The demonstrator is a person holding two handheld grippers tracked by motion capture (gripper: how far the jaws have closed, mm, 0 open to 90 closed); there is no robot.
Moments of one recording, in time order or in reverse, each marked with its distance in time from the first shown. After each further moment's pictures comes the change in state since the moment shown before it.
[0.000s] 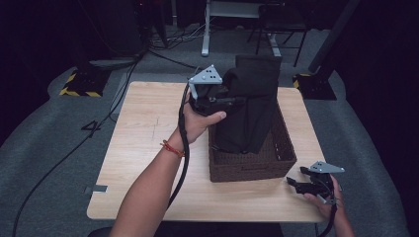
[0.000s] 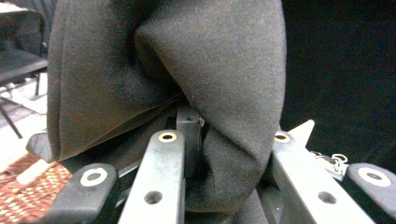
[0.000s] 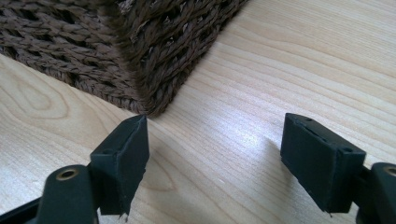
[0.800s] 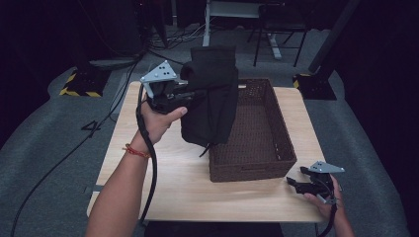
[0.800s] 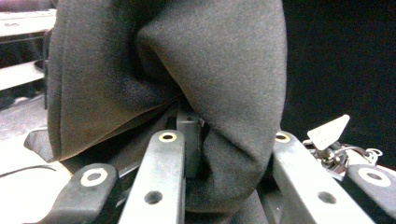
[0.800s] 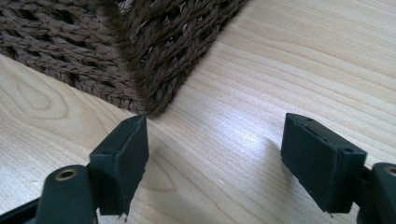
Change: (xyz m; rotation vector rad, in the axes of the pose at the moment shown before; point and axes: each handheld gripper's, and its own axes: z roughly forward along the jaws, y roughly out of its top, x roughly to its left) left arm 0.022 -0.009 -0.086 -0.028 0.157 -0.006; right arm 0.000 0.000 0.000 0.000 0.000 -0.003
